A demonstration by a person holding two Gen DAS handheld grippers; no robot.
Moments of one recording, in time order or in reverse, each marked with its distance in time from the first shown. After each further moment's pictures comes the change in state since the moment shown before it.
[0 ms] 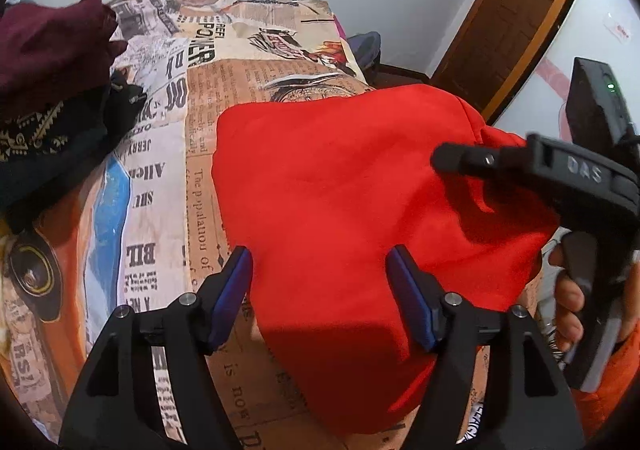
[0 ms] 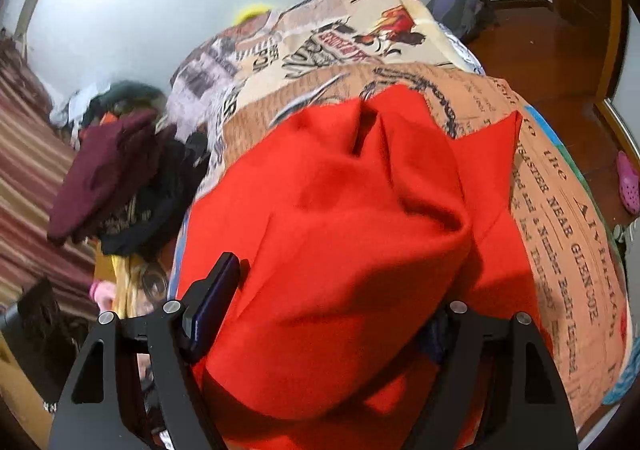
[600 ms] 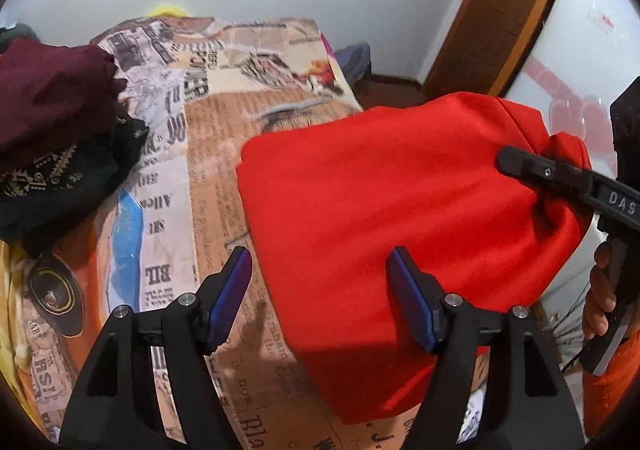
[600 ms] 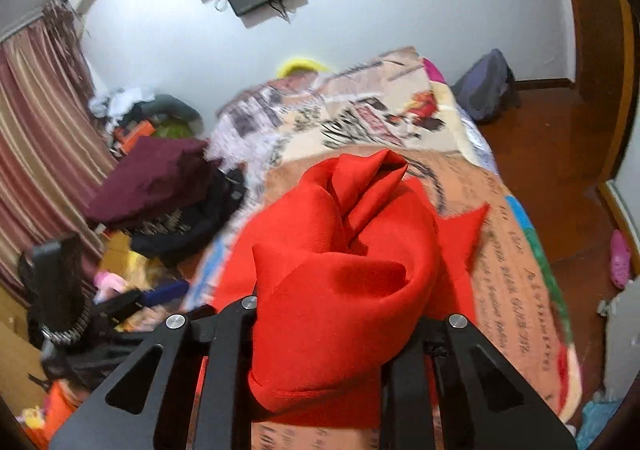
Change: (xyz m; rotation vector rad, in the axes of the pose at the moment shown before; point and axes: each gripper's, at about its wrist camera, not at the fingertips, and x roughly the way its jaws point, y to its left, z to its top) left arm -0.029 -0.023 0.009 0.072 -0.023 0.019; right arm -0.080 0.013 -0.014 -0.211 -0.185 0.012
